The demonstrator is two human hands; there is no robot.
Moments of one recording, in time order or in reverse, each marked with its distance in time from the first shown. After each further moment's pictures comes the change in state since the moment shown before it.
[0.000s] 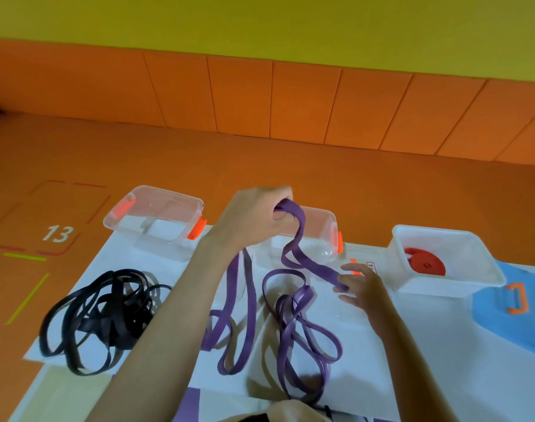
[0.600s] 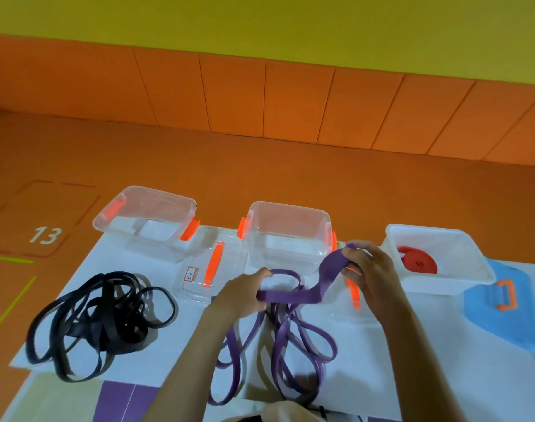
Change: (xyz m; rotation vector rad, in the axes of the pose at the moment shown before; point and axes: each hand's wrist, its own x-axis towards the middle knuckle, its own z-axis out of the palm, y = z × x) left_hand -0.104 -0.027 0.116 -0.230 -0.616 -0.500; right_hand 0.001 -0.054 -0.001 0.595 0.314 0.272
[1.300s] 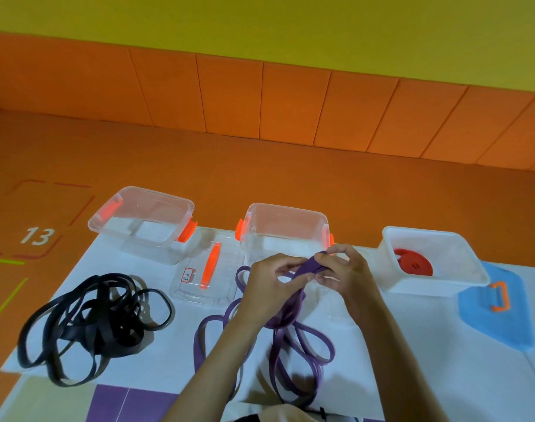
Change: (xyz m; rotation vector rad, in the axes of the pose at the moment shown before) left_hand -0.015 0.072 0.005 -0.705 0.505 0.315; right_hand -0.012 -0.004 0.038 -0.155 -0.061 0.056
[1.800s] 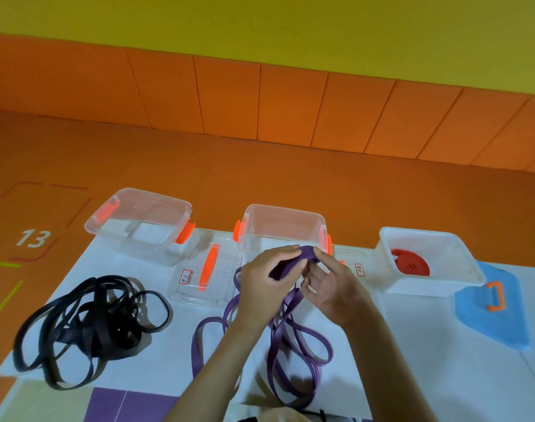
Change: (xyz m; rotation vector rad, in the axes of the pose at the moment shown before) left_hand -0.008 0.014 0.002 0.066 0.311 0.248; right_hand -0.011 0.002 0.018 0.677 -0.179 0.408
